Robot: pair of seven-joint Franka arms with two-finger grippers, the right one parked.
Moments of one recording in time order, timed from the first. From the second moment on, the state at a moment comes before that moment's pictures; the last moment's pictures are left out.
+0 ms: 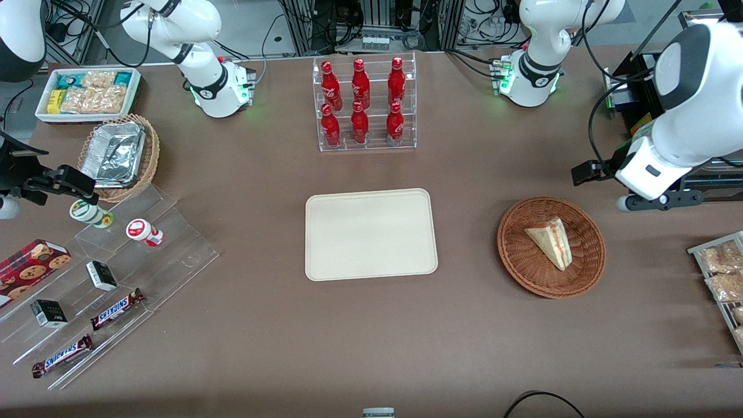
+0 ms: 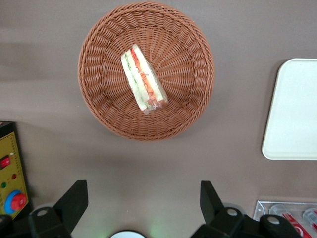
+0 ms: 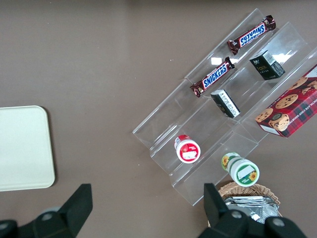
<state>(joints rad) 0.02 0.02 -0.13 -1.83 -0.02 1.68 -0.17</state>
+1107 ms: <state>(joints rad) 0.05 0.01 -0.13 -2.20 -0.01 2.17 -0.19</state>
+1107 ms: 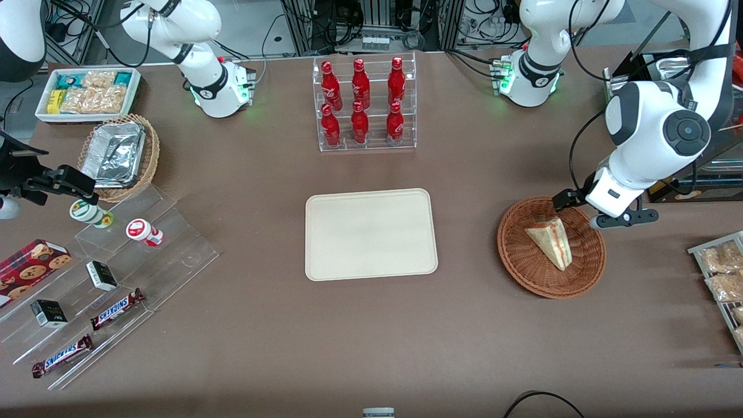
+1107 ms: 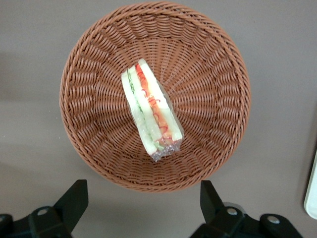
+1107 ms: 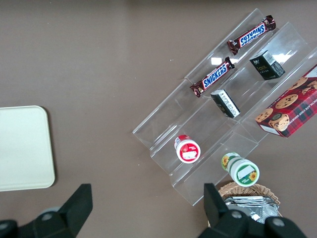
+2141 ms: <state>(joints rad) 0.05 0.08 -0.14 -2.23 -0.01 2.30 -0.81</state>
